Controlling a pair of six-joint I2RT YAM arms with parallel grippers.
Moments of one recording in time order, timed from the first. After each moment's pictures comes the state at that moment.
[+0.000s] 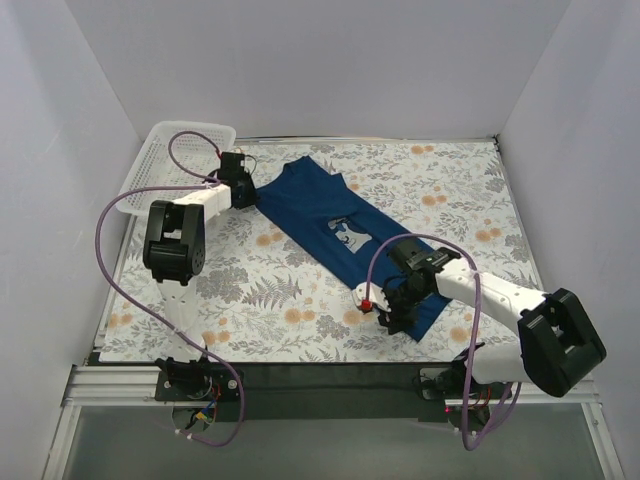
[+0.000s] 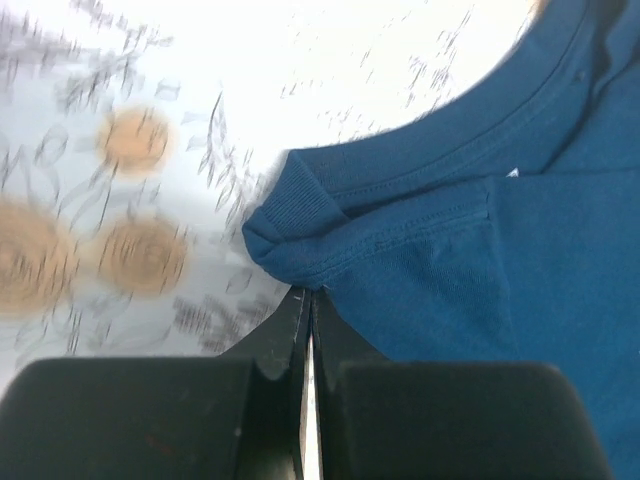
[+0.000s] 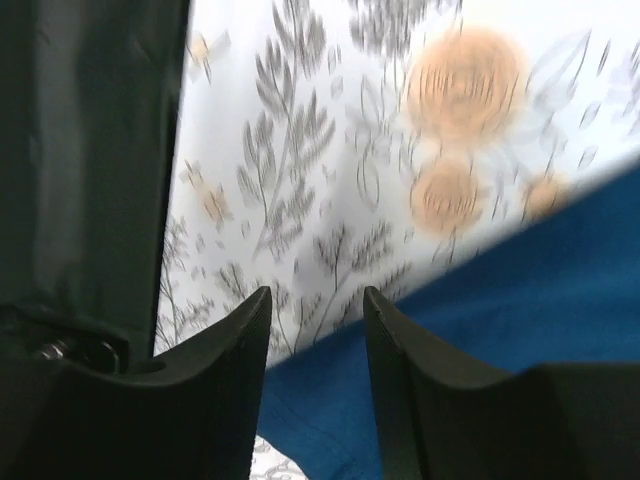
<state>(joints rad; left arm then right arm) -0.15 2.11 1.44 -0.16 -0.03 -0.44 0.60 1.29 0.69 -0.84 -0.59 -1.13</state>
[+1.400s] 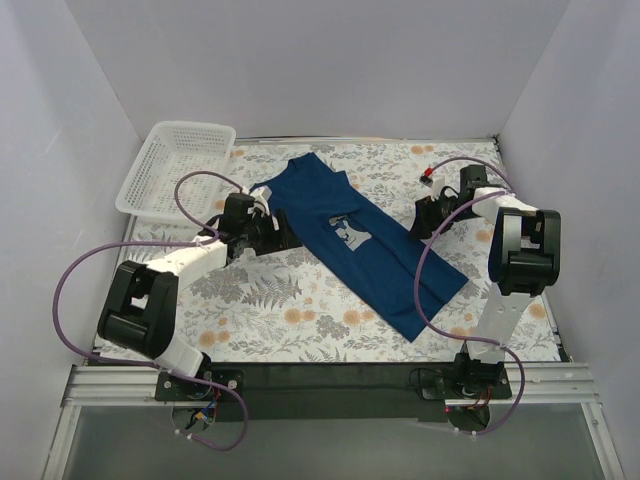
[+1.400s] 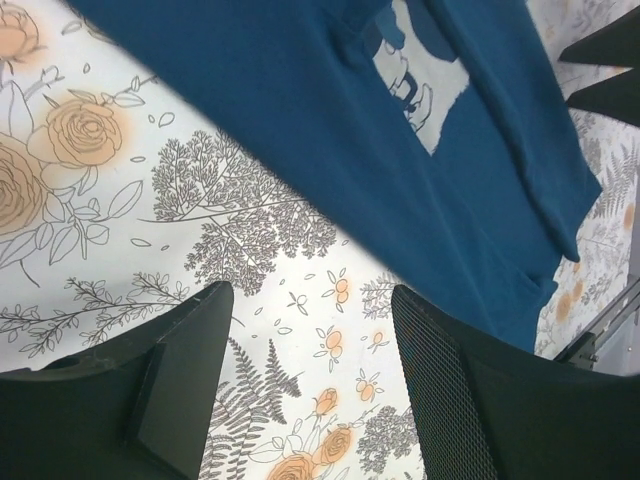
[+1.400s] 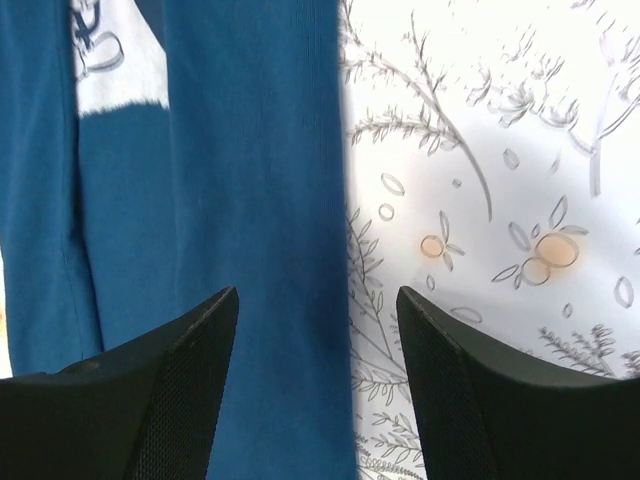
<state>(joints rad) -0.35 1.54 0.84 -0.04 0.38 -0.54 -0.05 1.94 1.29 -0.56 -0.75 -0.49</state>
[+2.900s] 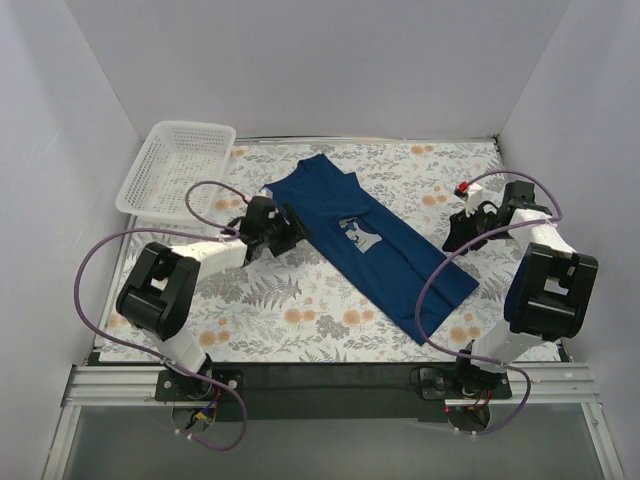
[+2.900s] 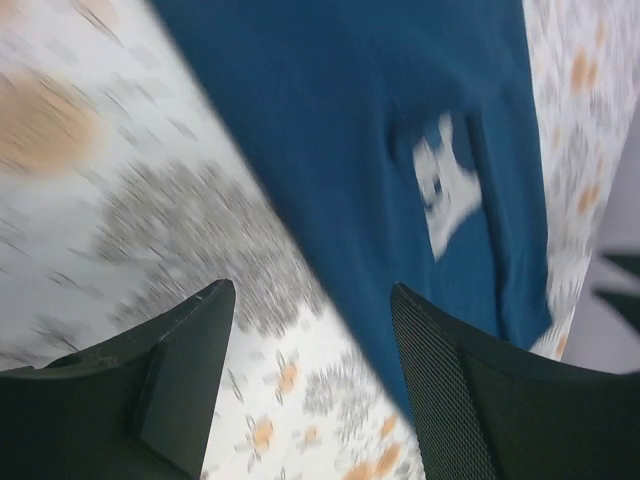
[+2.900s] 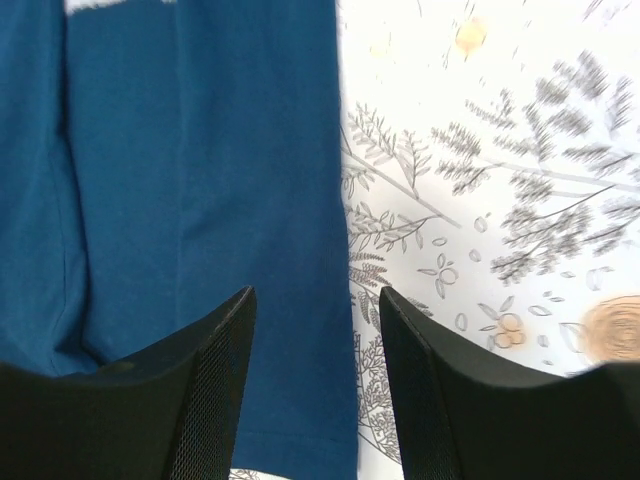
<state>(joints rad) -0.52 1.64 0.81 0.14 0.12 -0.90 -0.26 1.66 1.06 -0.66 -0.72 -0.75</state>
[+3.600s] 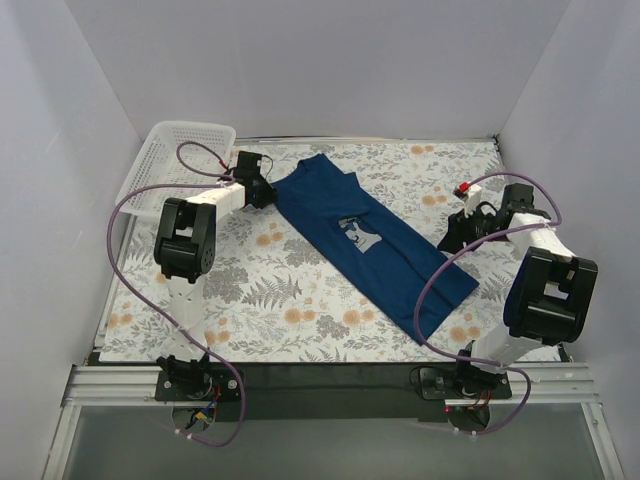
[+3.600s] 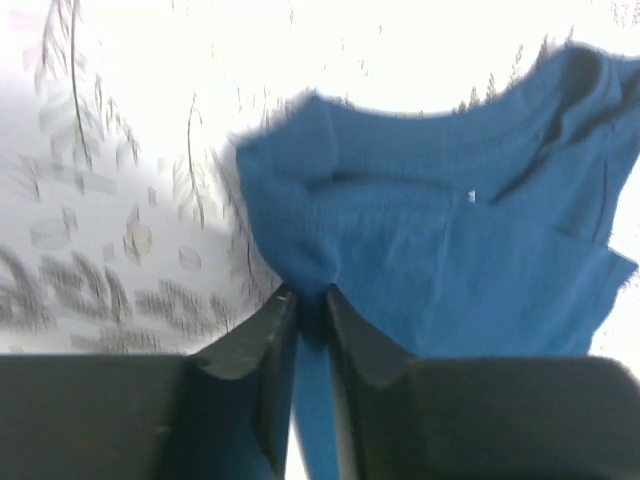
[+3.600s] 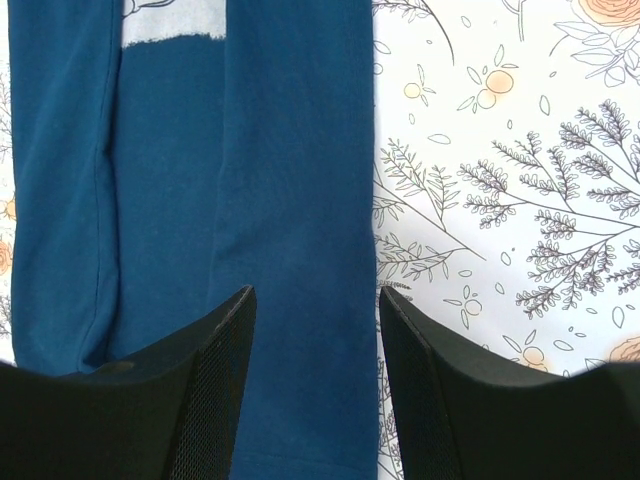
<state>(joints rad) -0.23 2.17 1.51 -0.18 -0.05 -0.89 -0.26 1.58 1.02 -0.61 -0.81 -0.73</state>
